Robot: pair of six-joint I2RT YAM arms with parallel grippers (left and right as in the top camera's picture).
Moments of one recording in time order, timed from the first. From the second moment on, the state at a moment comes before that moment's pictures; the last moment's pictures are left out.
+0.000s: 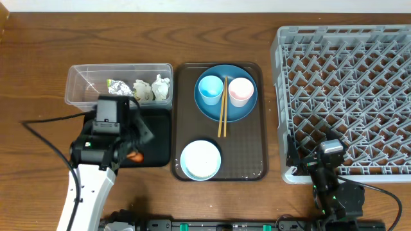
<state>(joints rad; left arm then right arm) -0.11 1.08 0.91 -0.94 0.09 -0.65 0.09 0.01 0.01 -0.06 -0.13 0.00</state>
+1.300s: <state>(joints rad) -0.96 1.42 0.91 -0.77 -0.08 -0.72 0.09 0.01 0.01 -0.06 -0.13 0.00</state>
